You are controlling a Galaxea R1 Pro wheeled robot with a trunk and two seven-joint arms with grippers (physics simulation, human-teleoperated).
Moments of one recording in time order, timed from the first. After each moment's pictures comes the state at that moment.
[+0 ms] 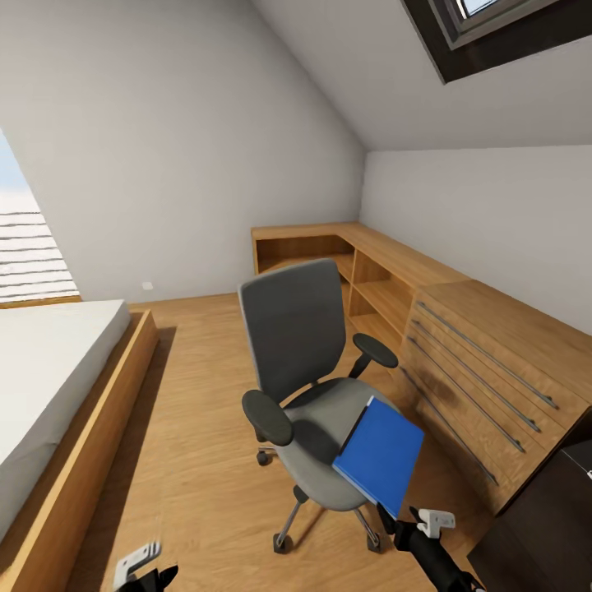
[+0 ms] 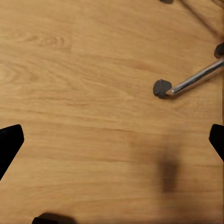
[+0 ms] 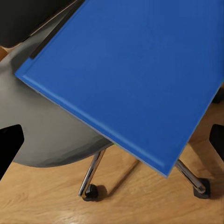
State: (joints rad) left arm -0.48 0.20 -0.35 -0.02 0.83 -0.03 -0.36; right arm -0.43 -0.16 0.58 -0.24 -0.98 -0.50 0.47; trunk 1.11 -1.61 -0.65
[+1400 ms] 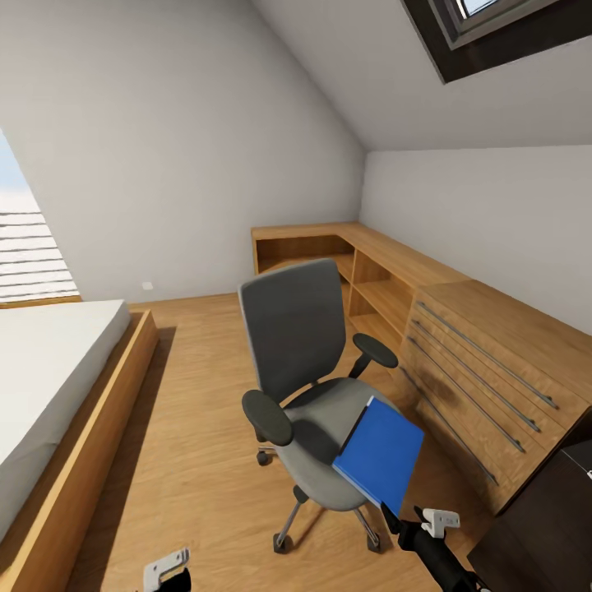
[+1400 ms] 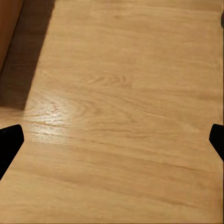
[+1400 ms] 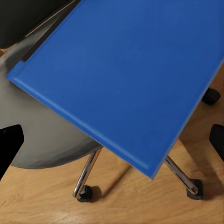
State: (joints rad) left arm -0.45 0.00 -0.50 -0.02 0.79 -0.37 0.23; right arm -0.43 -0.18 0.58 -0.24 -0.98 -0.51 0.47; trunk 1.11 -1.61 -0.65
